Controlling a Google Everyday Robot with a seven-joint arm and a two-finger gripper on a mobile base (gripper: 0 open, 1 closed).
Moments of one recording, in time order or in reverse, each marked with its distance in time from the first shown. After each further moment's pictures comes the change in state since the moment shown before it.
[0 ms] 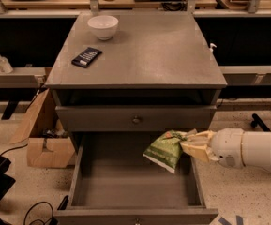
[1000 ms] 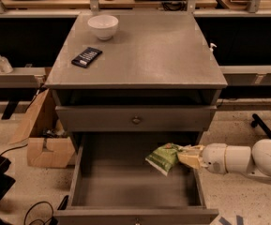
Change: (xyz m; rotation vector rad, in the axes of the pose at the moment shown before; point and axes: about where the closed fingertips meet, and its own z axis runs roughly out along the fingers) arm 0.113 -0.058 0.071 -0.057 -0.014 0.162
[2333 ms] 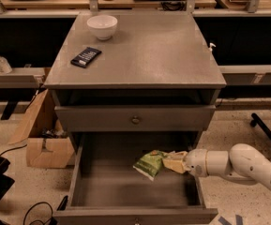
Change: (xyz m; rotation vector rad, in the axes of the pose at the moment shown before) arm 0.031 0.005 0.067 -0.111 -0.014 0.076
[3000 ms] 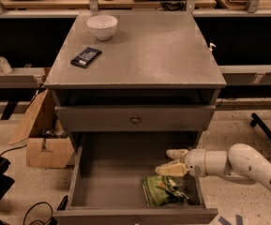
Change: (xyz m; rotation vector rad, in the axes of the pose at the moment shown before) arm 0.000 0.002 0.004 -0.009 0.002 -0.001
